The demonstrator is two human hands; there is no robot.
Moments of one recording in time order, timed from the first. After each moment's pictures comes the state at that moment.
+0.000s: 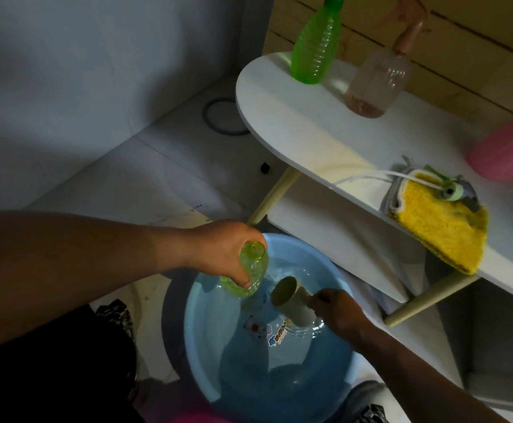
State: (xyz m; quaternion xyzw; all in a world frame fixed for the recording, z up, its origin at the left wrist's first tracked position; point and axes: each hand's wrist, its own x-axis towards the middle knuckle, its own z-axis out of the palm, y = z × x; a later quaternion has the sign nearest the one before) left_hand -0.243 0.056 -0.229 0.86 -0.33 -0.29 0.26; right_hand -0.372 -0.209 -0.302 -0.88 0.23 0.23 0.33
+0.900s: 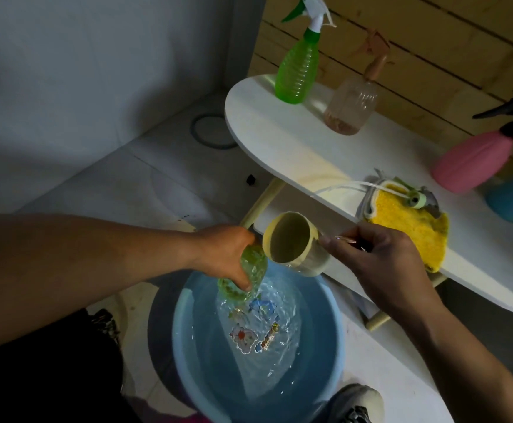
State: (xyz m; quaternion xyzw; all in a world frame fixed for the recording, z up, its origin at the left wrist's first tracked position) left_hand -0.247 0.038 -0.217 0.87 -0.35 -0.27 0.23; right_hand -0.370 -0.180 -0.111 -0.92 0.14 -0.06 0.36
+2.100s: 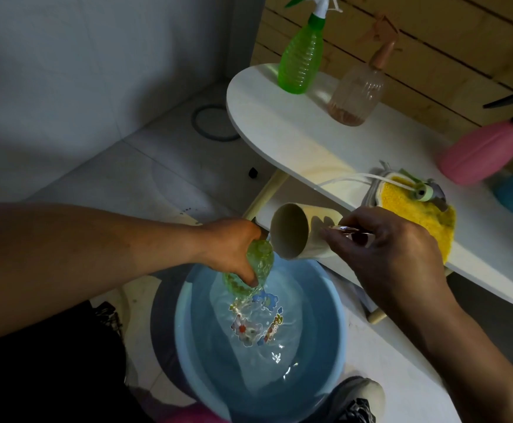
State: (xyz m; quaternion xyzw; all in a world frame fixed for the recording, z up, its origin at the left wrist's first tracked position) left_hand -0.250 0.033 -0.209 0.87 -0.36 -0.26 0.22; right_hand -0.377 -0.161 -0.097 -0.97 0.07 -0.14 0.17
